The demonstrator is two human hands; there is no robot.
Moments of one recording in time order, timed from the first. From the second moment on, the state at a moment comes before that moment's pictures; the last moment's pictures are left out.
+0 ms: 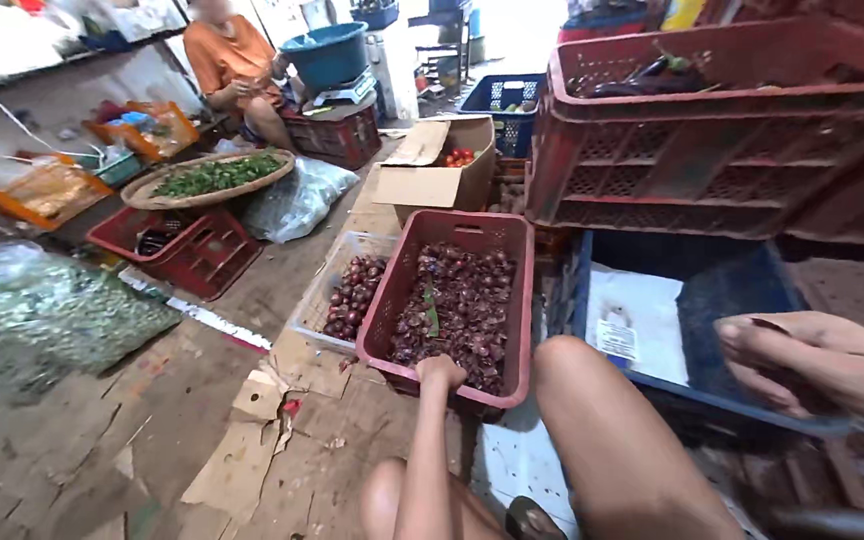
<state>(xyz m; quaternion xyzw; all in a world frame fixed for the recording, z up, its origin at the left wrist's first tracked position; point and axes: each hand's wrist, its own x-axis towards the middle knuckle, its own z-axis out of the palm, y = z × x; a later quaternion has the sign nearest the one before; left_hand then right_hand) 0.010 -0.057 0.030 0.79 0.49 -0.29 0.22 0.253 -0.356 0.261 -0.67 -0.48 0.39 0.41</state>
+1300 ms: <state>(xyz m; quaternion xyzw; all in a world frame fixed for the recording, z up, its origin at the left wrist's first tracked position) 0.015 -0.063 0.025 0.78 0.58 -0.11 0.21 0.198 -0.165 0.152 -0.82 -0.36 0.42 0.17</state>
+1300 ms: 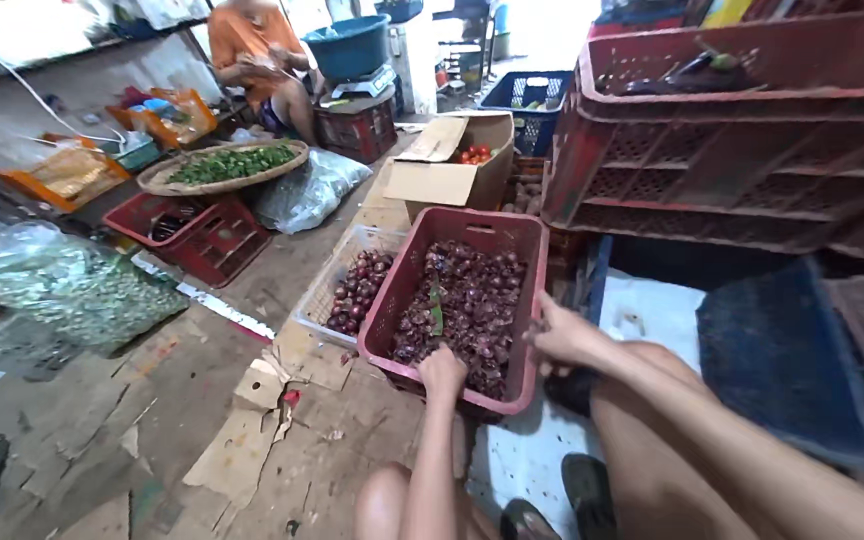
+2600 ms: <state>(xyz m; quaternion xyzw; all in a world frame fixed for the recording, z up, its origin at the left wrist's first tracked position) 0.001 -0.045 0.041 0.31 0.41 0.44 0.74 0.182 -0.082 0.131 -0.68 -0.63 0.36 0.13</state>
